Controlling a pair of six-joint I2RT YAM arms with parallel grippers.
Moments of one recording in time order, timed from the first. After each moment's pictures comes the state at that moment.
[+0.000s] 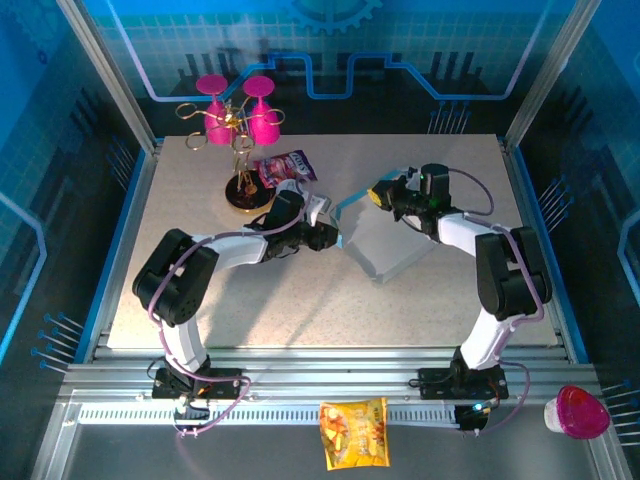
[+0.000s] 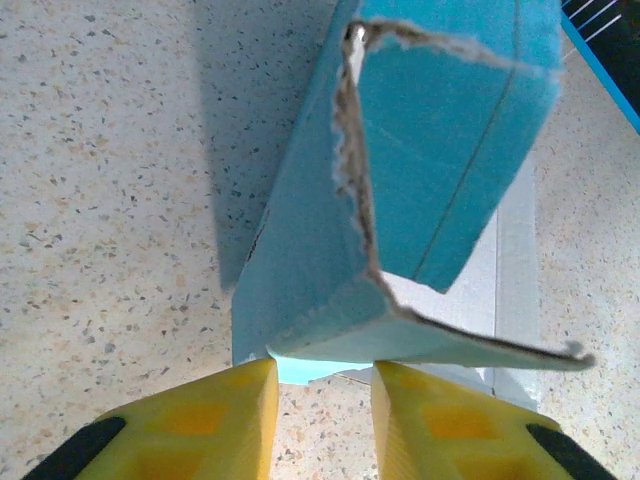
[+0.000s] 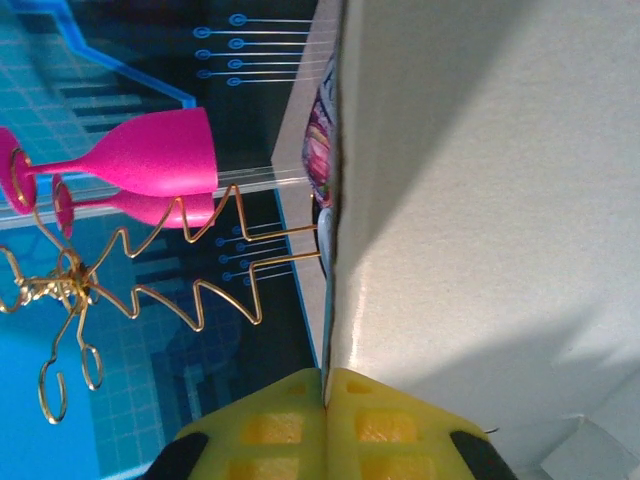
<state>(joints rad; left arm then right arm) -0.50 1.81 0.99 0.17 0.42 -0.29 0.17 1.78 0.98 0.38 -0.67 1.30</state>
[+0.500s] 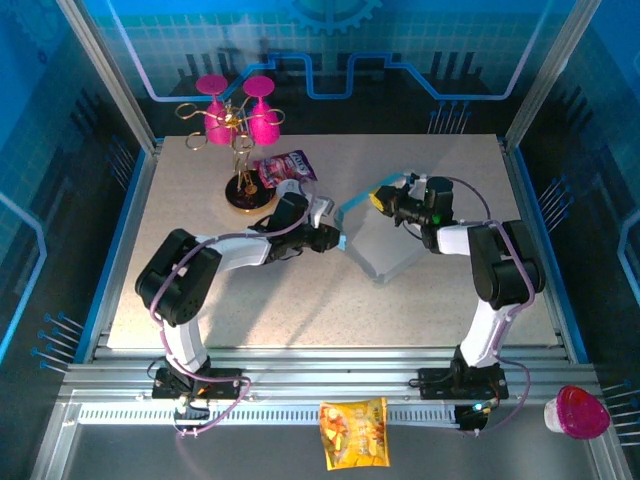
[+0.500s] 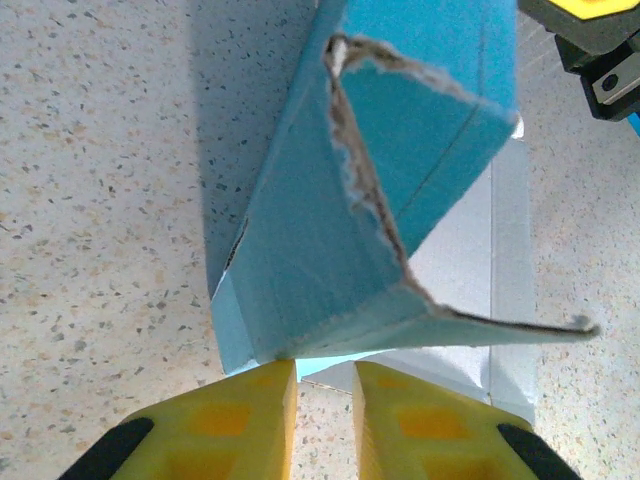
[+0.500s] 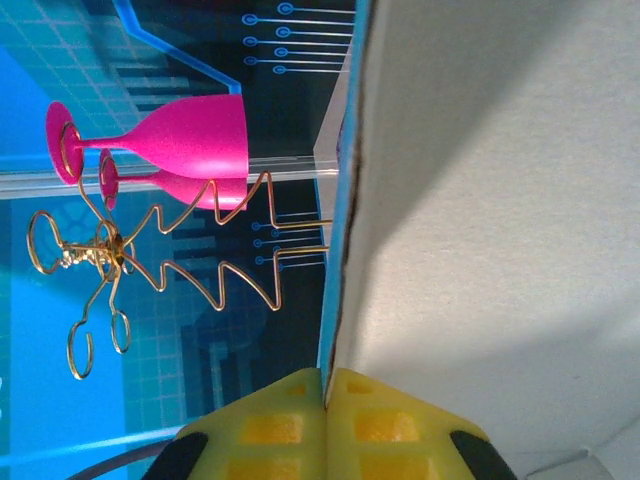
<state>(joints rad) -0.53 1.83 1.00 0.18 0.39 -0.33 0.13 1.87 0.87 0.72 -0.75 1.36</state>
